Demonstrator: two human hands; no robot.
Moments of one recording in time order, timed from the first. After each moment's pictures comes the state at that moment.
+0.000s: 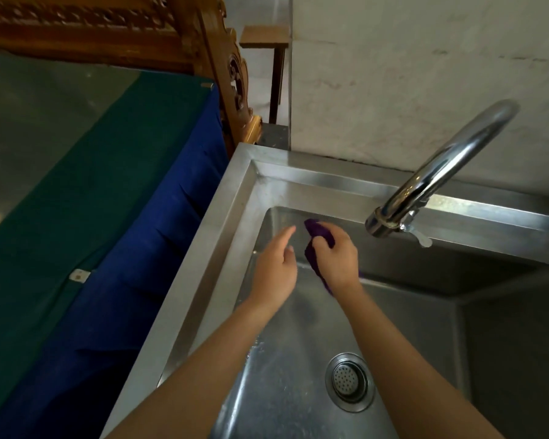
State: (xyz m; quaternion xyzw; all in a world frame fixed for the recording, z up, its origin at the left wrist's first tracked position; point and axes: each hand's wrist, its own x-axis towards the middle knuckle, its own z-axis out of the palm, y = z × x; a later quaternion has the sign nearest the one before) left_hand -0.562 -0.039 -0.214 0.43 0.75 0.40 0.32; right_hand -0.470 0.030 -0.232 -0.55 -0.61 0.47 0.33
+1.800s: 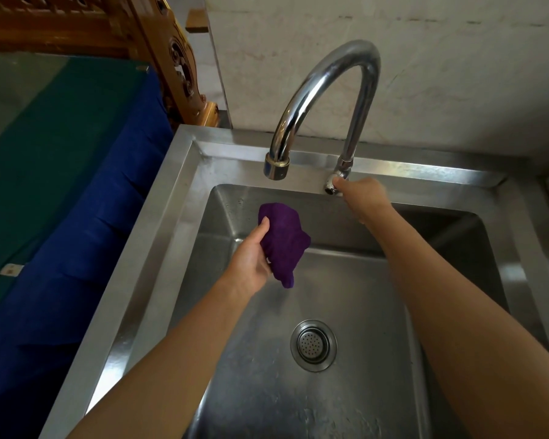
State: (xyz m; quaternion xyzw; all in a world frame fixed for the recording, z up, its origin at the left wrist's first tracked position) left_hand -0.517 -0.024 -0.246 0.02 0.48 0.53 0.70; right_hand -0.356 0.114 -0.202 -0.69 -0.57 0.42 0.17
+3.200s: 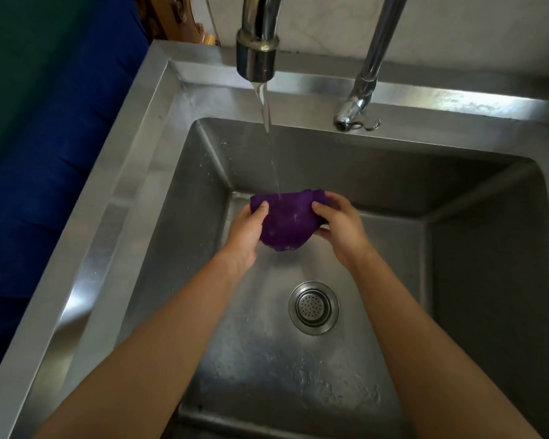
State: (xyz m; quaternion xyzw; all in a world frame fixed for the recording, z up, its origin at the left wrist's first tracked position) left_hand -0.498 -0.031 -0.327 0.11 0.66 0.53 0.52; right_hand -0.356 0.021 -0.315 -0.53 -0.33 0.71 0.32
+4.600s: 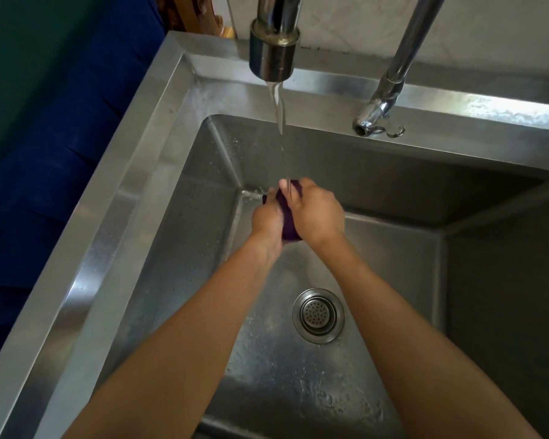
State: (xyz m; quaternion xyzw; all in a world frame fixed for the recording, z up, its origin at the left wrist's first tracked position) left_hand -0.478 0.006 -0.317 -0.09 0.64 0.55 0.52; right_hand -0.413 0.031 -0.299 -0.56 -0.75 0.32 0.14
